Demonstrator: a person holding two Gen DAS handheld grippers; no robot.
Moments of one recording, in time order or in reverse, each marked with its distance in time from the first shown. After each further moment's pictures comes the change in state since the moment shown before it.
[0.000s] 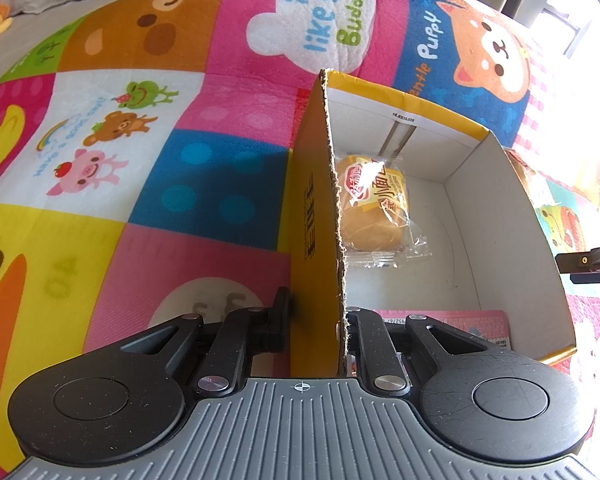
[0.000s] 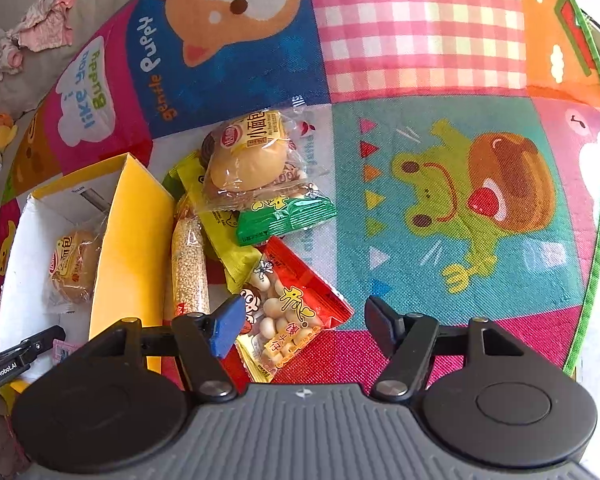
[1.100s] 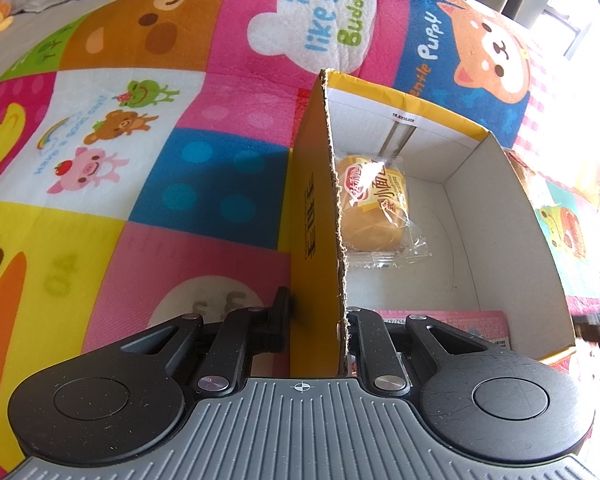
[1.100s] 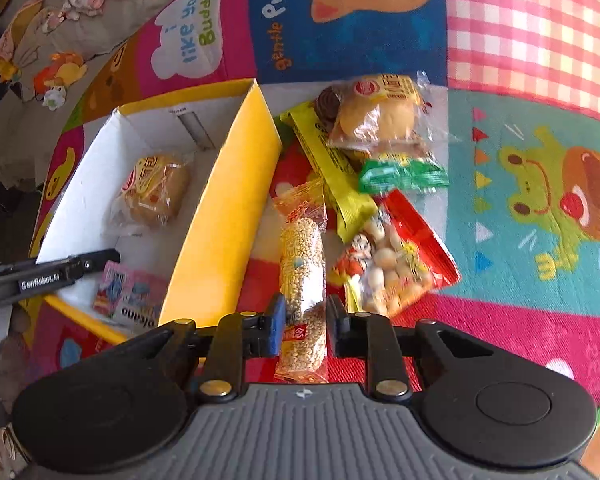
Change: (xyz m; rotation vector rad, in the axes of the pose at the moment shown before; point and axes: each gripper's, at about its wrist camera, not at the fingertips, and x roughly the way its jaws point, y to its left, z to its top) left arm 0.000 0.001 -0.001 -0.002 -0.001 -0.004; right arm -0.004 0.045 -0.041 -0.212 0.037 0.134
